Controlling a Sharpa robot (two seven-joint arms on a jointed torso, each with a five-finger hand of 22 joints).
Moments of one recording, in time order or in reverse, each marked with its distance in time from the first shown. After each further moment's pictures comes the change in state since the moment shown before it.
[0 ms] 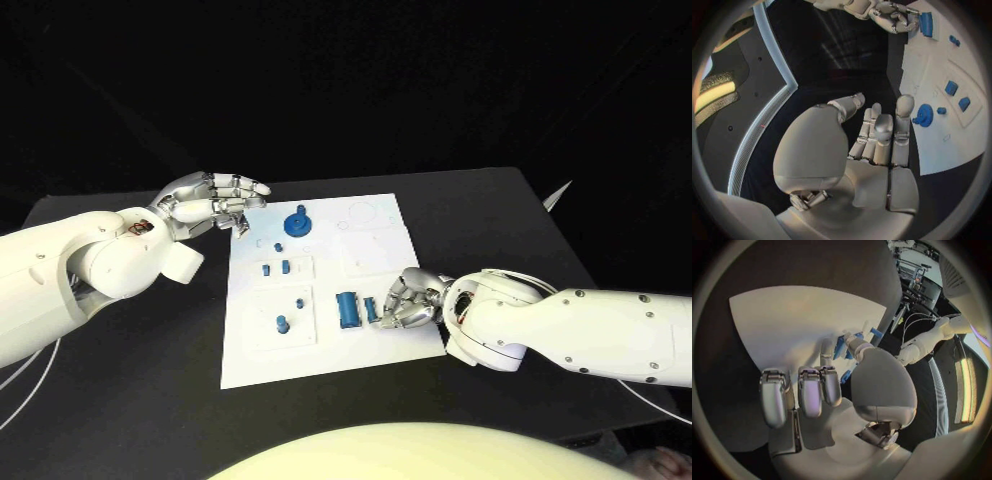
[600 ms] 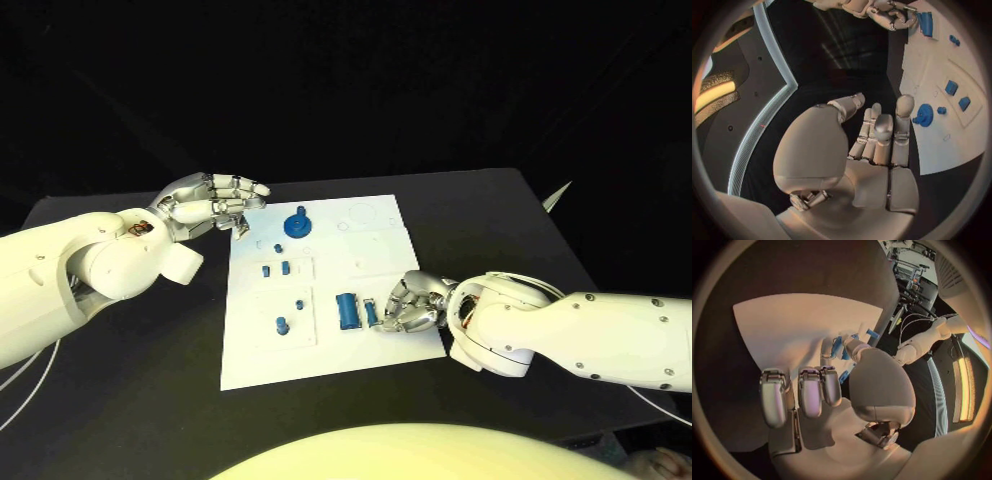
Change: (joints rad) left arm 0.000 0.000 0.000 -0.001 0.001 0.000 0.000; left_hand 0.000 0.000 0.000 0.000 0.000 0.000 0.000 -0.005 0.001 0.000 0.000 0.000 0.001 0.000 0.000 0.000 0.001 0.000 0.000 0.000 0.000 0.000; right arm 0.001 -0.030 0.001 0.042 -0.002 0.006 0.001; right_hand 0.001 -0.011 -0.002 -0.009 0.001 0.000 0.000 -0.004 0.002 0.000 0.000 0.000 0.000 0.000 0.000 0.000 0.000 0.000 0.000 0.000 0.000 0.000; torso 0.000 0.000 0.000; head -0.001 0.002
